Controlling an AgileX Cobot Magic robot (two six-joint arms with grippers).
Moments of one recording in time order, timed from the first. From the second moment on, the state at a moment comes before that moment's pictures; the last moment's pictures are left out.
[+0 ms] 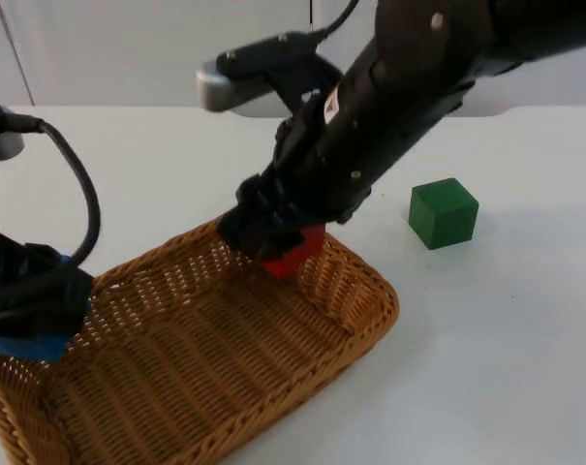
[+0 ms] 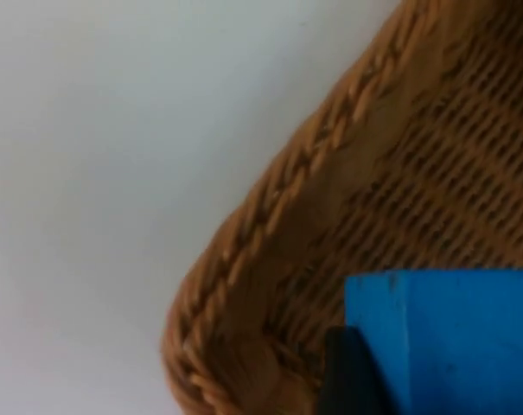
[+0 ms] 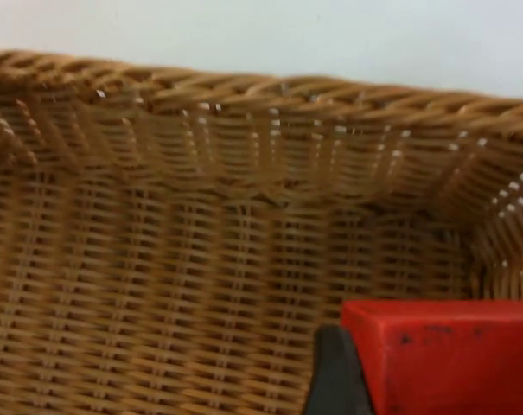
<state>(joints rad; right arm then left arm) 0.79 2.05 -1.42 0.11 0.44 -0.14 -0.24 1.37 -0.50 -0.37 0.30 0.29</state>
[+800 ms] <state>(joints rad) 0.79 2.11 -1.42 0.11 0.34 -0.14 -0.35 1.55 -0.50 -0.38 0.19 0.29</state>
